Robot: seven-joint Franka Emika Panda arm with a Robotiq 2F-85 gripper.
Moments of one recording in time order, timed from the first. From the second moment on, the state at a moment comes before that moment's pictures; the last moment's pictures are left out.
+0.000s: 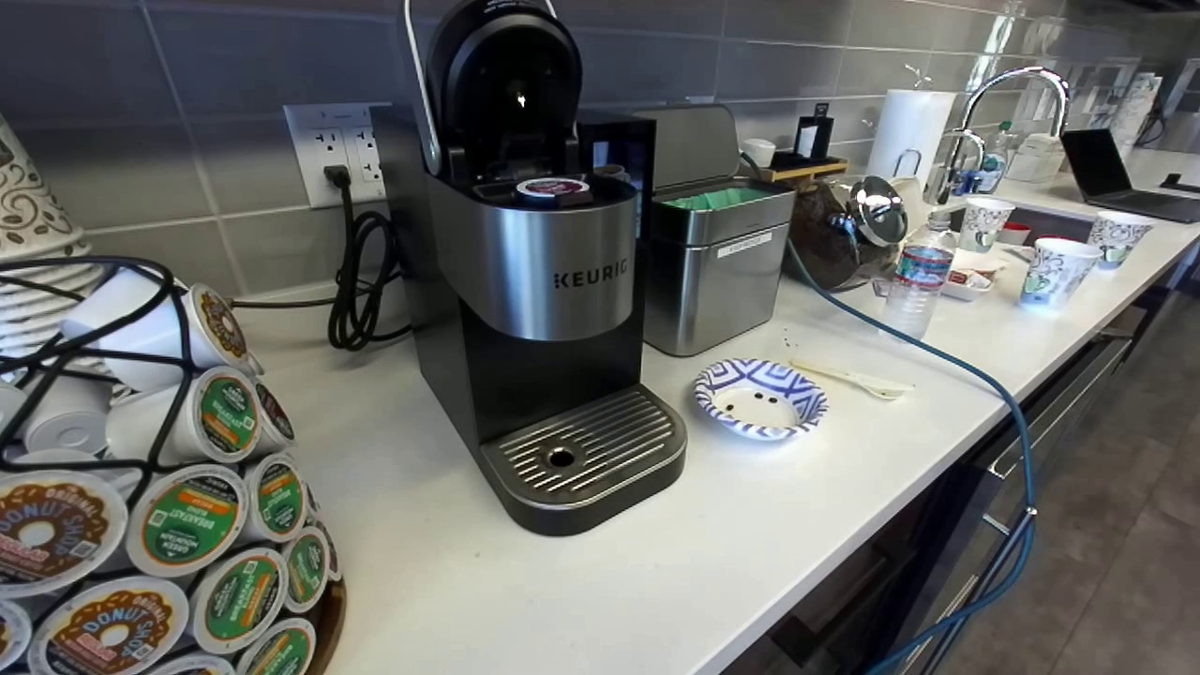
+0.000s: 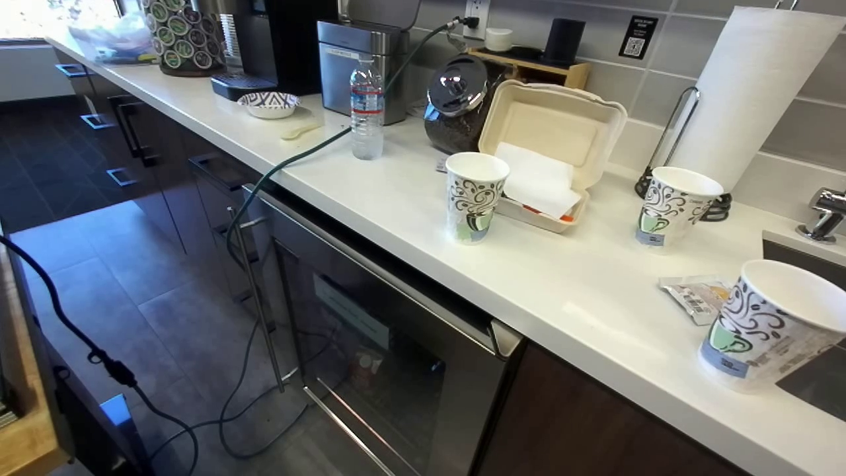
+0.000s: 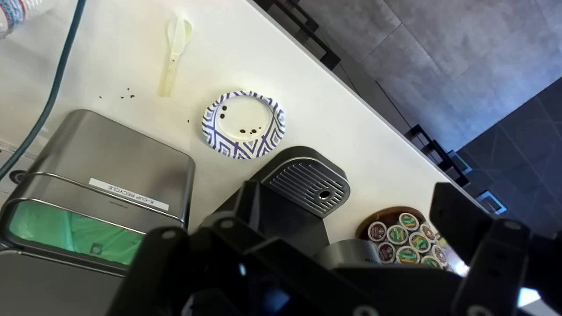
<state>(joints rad) 0.24 -0.49 -0.12 -2.05 0.24 1.78 -0.67</state>
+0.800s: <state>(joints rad) 0.24 -0.45 -0.12 -2.09 0.58 2.03 -0.75</state>
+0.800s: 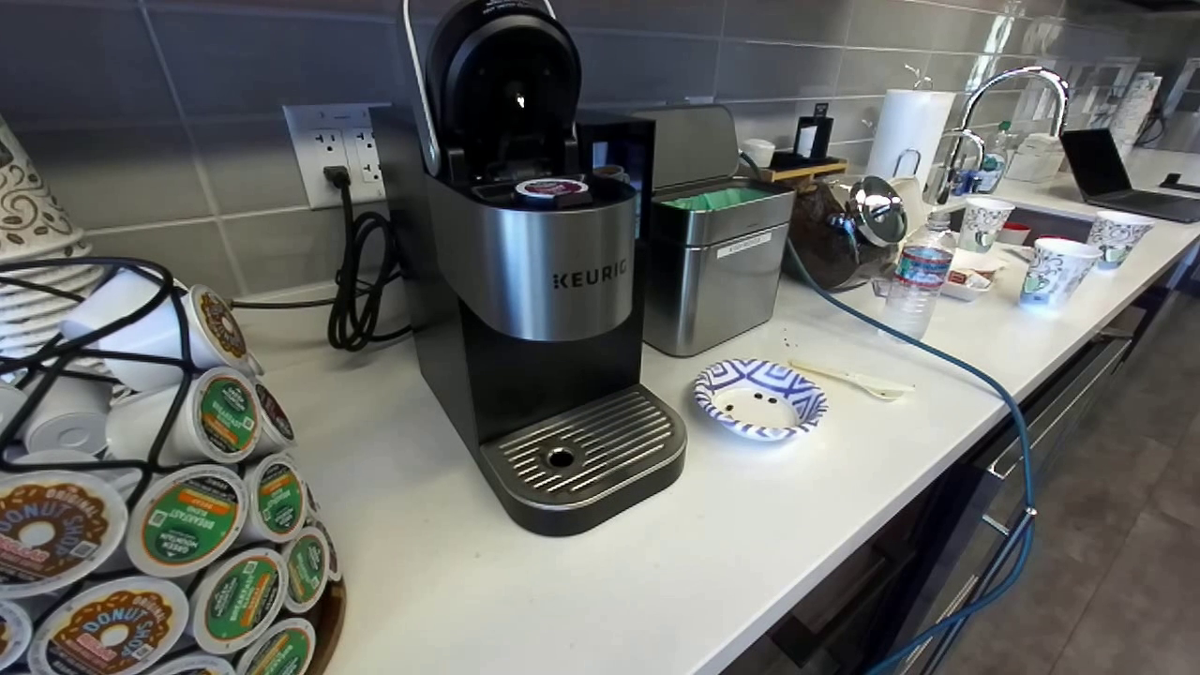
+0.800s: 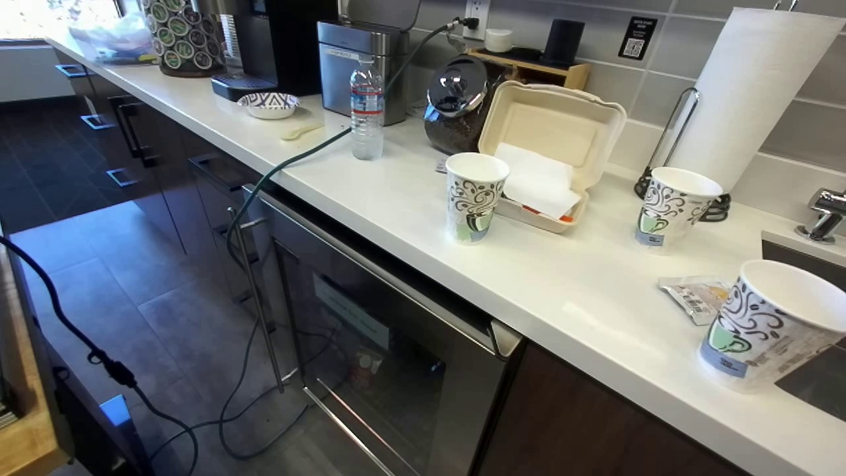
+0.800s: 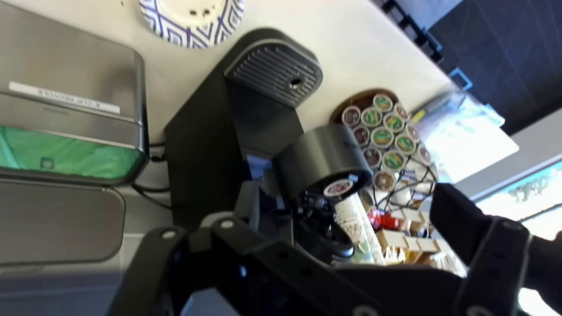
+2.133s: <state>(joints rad) 0.45 -0.14 -0.08 -2.06 1.37 2.45 -1.43</state>
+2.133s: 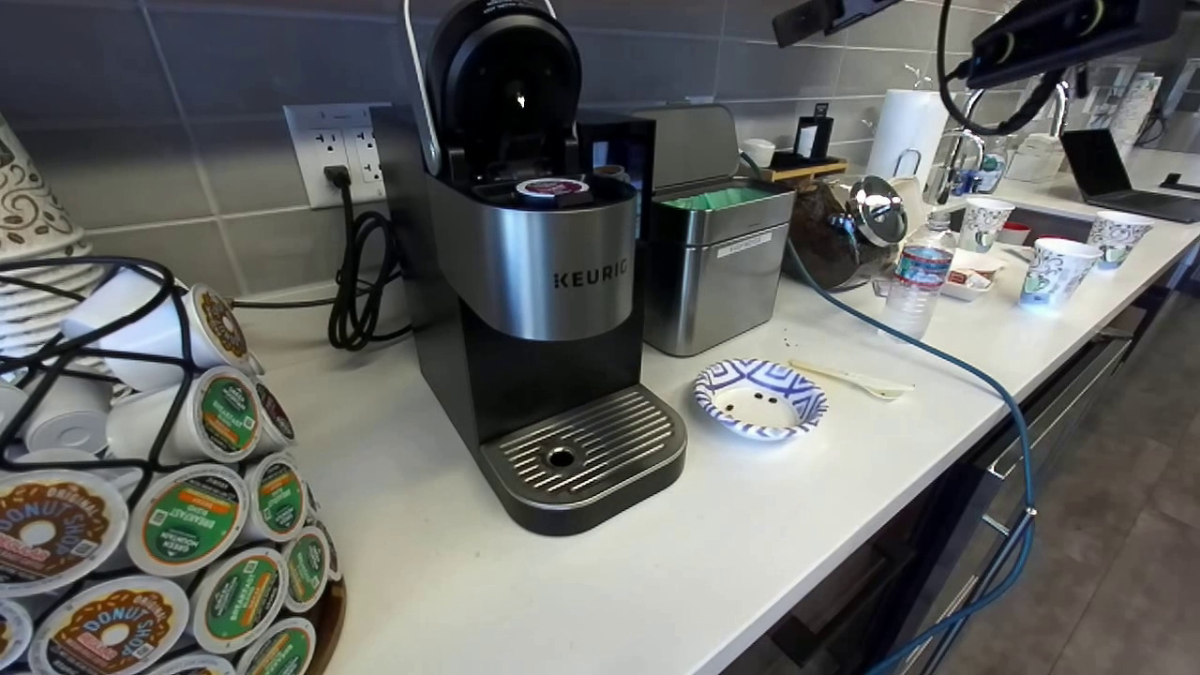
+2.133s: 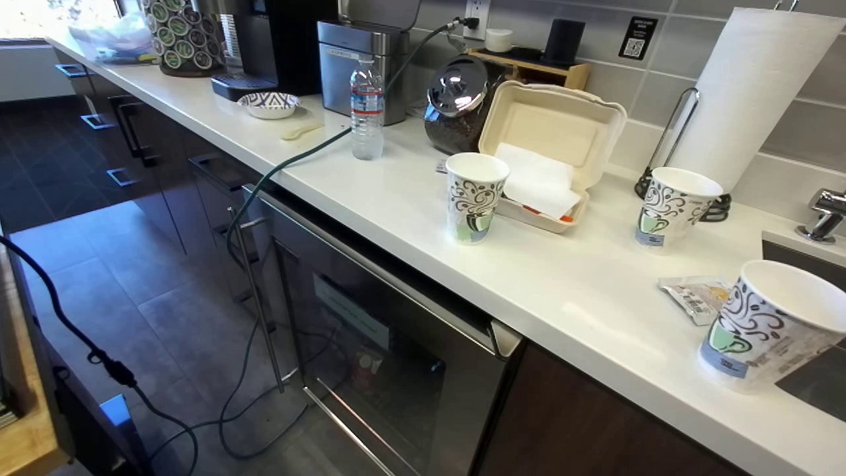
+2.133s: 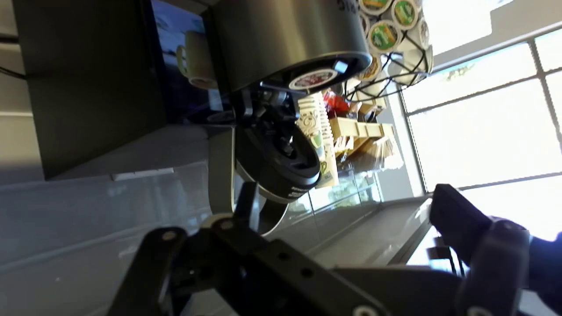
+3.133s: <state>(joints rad) 0.28 0.12 0.10 -1.87 1.84 2.39 -1.88</state>
